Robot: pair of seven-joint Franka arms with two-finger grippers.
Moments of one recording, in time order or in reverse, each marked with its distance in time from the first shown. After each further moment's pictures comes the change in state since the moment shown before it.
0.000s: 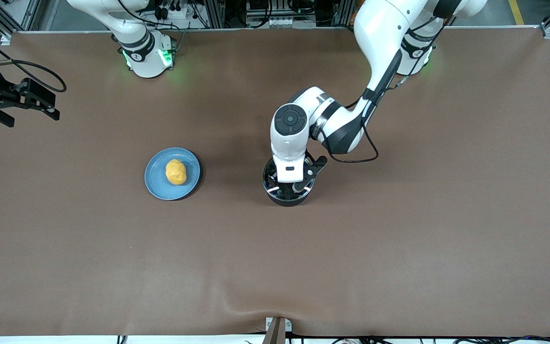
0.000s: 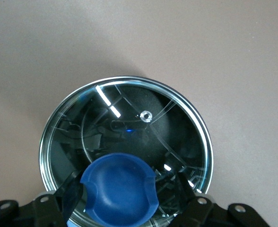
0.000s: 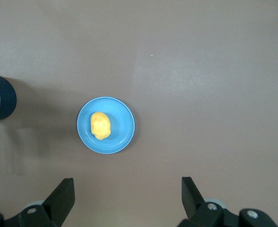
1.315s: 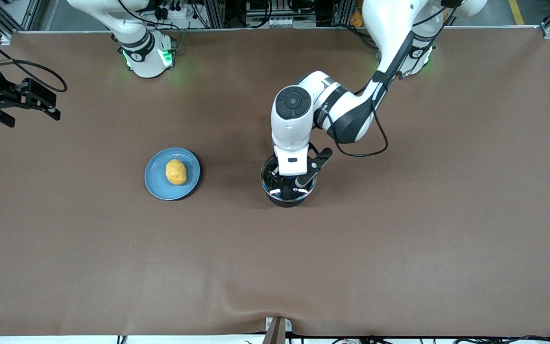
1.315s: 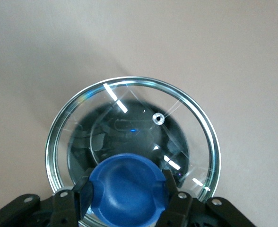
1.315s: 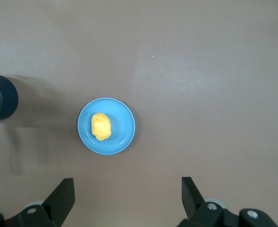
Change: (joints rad) left arm 0.020 -0.096 0.007 0.030 0.057 -0.087 0.017; right arm 0.003 0.003 0.002 0.000 0.000 0.007 0.000
